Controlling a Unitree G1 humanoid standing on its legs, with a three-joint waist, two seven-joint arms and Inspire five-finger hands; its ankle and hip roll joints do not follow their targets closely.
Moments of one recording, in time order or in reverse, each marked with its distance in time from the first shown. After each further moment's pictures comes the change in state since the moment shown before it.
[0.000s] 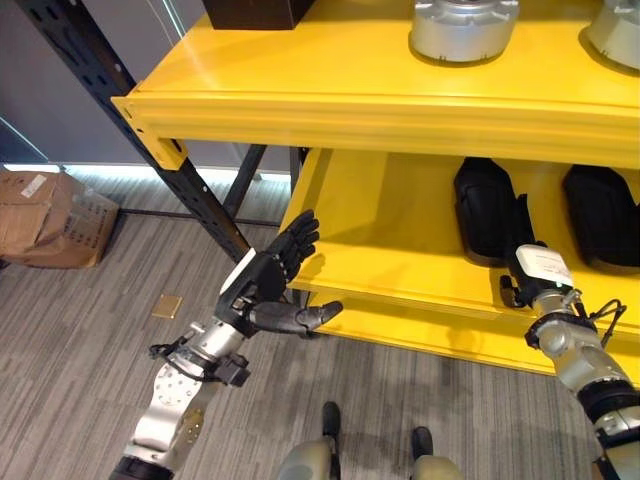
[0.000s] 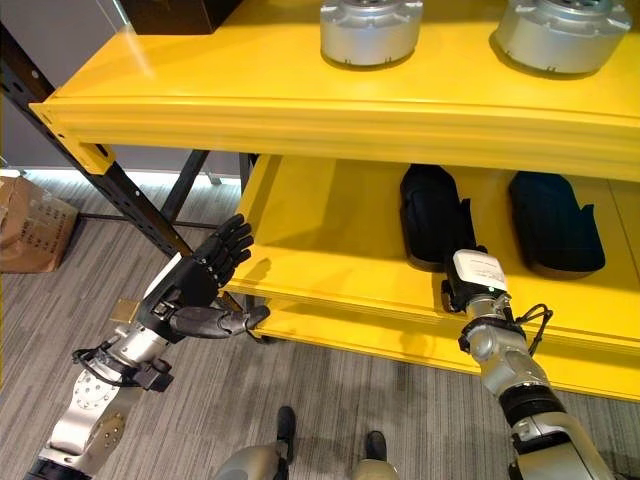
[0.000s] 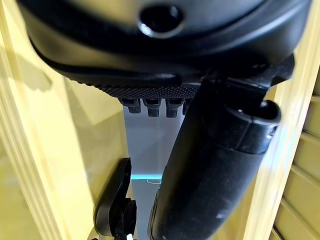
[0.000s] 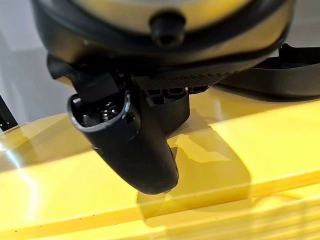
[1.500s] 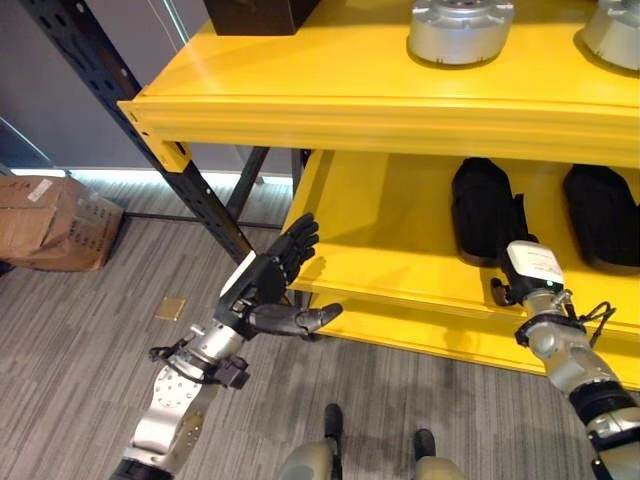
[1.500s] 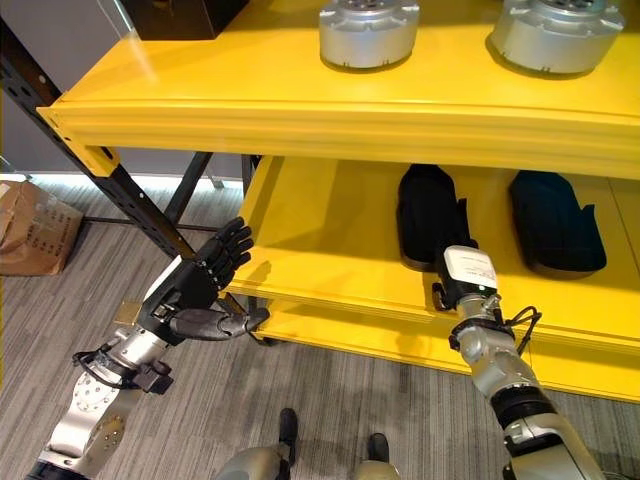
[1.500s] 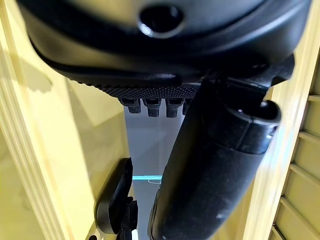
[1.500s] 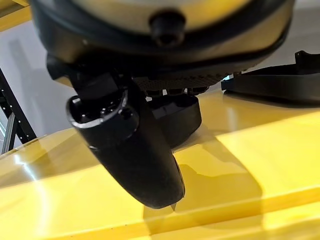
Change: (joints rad) left arm 0.017 0.000 -0.001 -0.001 0.000 0.001 0.002; right arm 0.019 0.035 0.009 -0.050 0.000 0.003 -0.077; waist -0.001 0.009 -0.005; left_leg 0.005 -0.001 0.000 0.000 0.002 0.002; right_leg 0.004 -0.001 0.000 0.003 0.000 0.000
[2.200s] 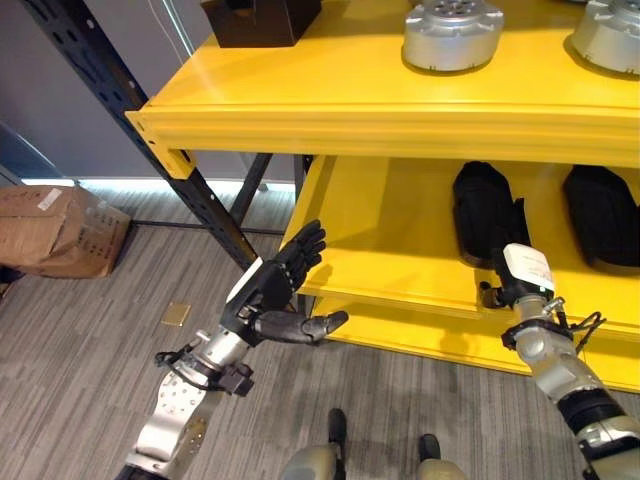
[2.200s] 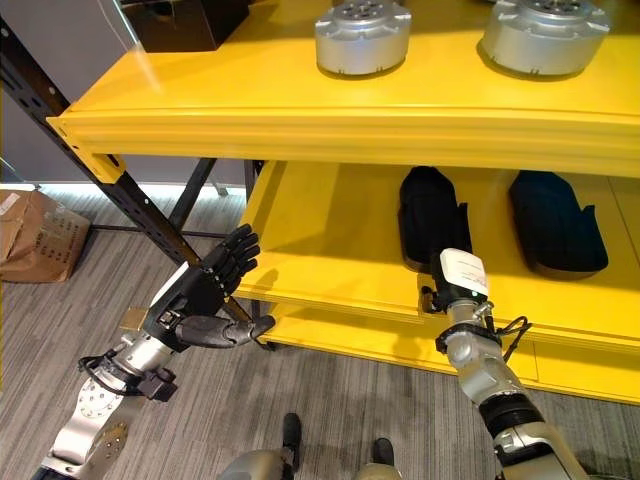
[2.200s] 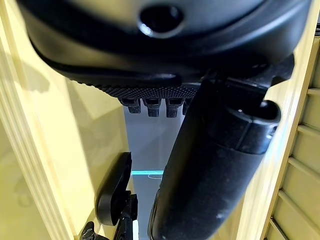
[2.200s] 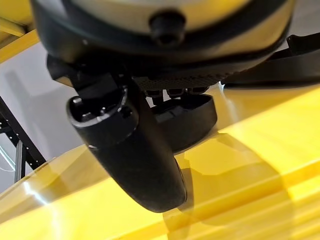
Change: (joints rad) left arm 0.021 -0.002 -0.030 -0.026 0.000 0.000 0.005; right arm 0.044 0.054 -0.010 -0.071 0.080 0.037 -0.037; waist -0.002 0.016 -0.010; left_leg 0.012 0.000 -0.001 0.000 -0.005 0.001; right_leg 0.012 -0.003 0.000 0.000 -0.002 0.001
